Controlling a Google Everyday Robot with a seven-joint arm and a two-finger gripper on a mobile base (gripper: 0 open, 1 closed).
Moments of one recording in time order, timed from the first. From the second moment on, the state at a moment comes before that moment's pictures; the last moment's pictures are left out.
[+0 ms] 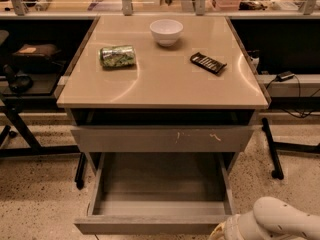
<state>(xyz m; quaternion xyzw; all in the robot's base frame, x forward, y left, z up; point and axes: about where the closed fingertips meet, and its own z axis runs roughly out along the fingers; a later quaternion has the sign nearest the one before) 0.326 -0.187 0.398 -0.61 0.74 0.22 0.17</state>
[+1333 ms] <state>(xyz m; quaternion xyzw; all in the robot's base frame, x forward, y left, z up) 0.442 -0.187 0.432 -0.63 0.71 0.17 0.25</state>
